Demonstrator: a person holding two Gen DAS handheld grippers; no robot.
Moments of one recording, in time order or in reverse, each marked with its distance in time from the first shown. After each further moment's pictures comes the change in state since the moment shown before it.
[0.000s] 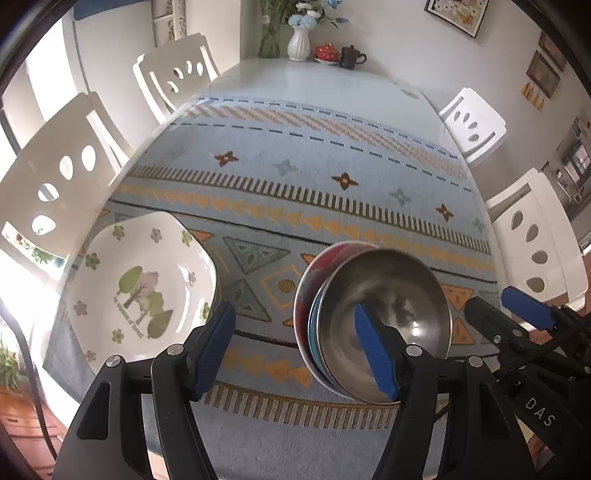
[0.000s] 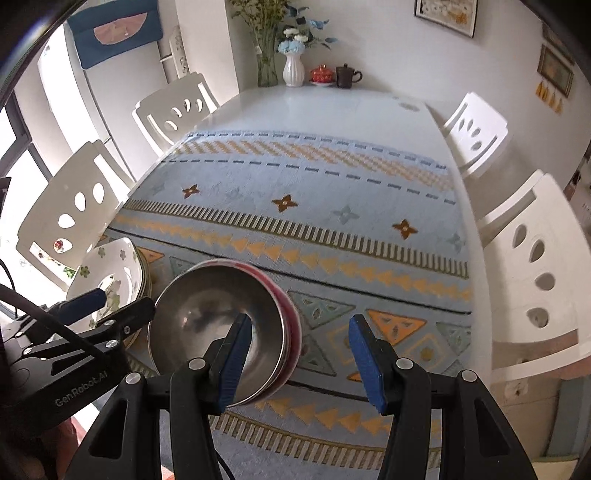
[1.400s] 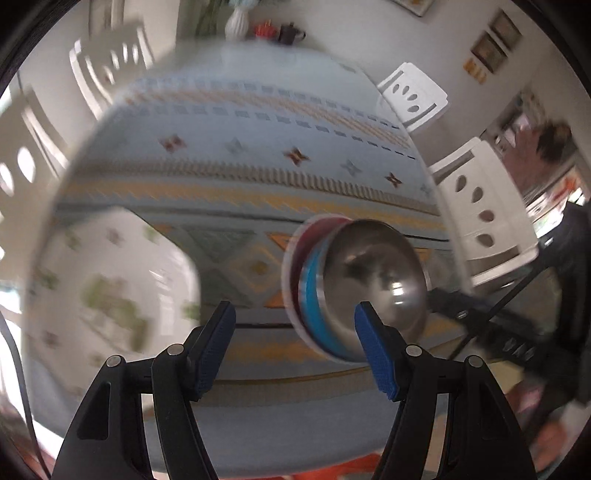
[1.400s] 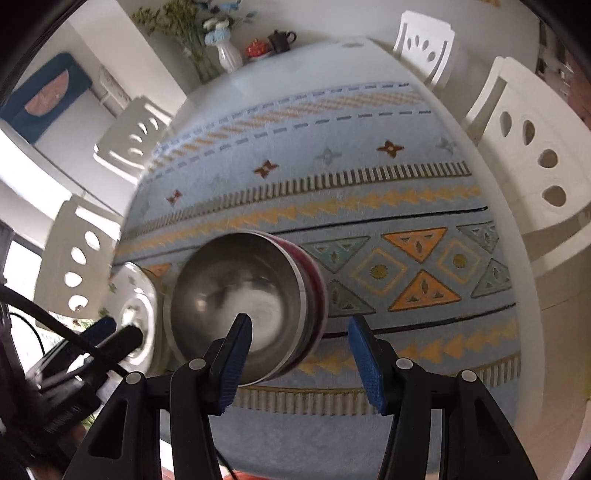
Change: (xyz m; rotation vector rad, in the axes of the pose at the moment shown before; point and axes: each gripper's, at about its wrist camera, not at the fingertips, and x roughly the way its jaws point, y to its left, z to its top) left arm 0.014 0.034 0.008 0.099 0.123 -0.299; right arm 0.017 -0.013 -0.024 0.336 0.110 0.064
